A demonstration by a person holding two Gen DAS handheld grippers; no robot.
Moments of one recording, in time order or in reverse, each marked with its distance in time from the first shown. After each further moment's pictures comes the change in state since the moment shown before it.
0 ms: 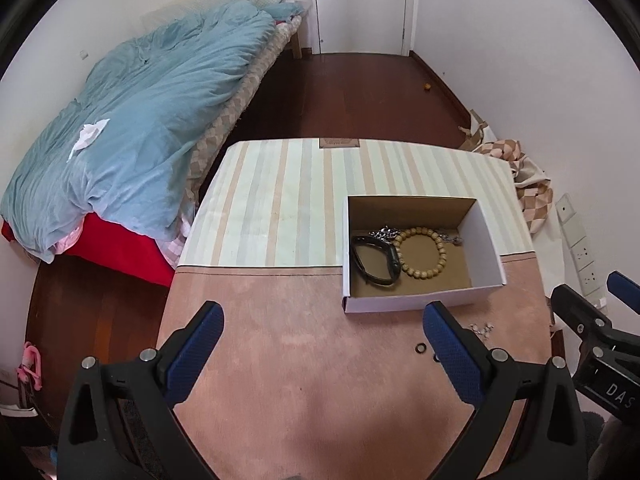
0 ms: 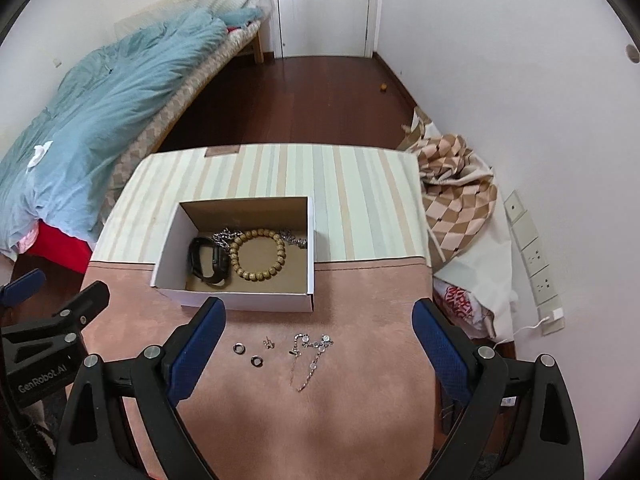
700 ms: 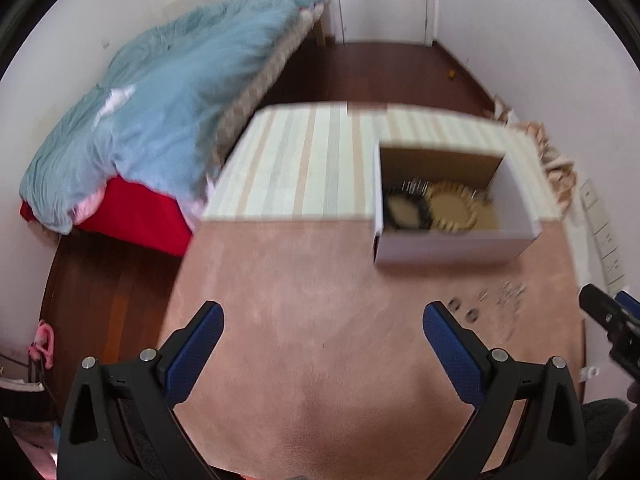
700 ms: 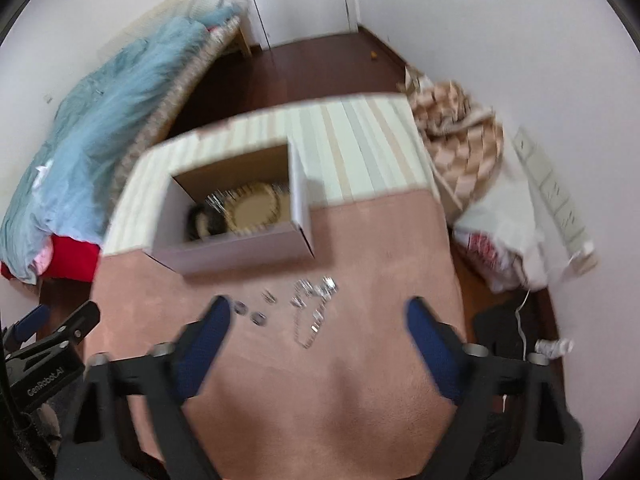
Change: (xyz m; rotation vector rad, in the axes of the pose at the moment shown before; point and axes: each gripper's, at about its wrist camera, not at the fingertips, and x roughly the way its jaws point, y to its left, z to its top) left arm 0.028 0.004 -0.056 -0.025 0.065 0.100; right arm 0.042 -0.037 -0.065 0.172 0.096 0.098
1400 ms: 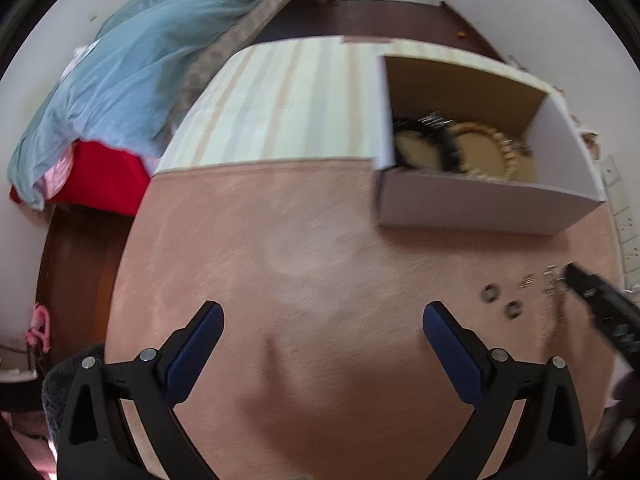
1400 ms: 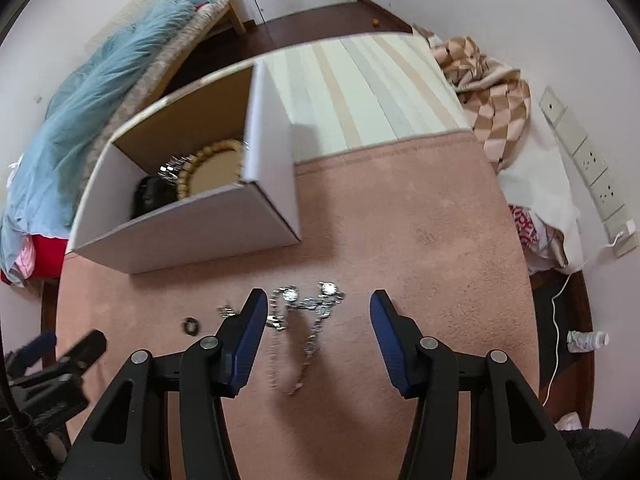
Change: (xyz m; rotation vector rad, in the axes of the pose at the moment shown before) left arm 0.076 -0.031 -0.002 0.010 0.115 -0.006; right arm 0.110 -0.005 0.001 0.028 0.072 0.040
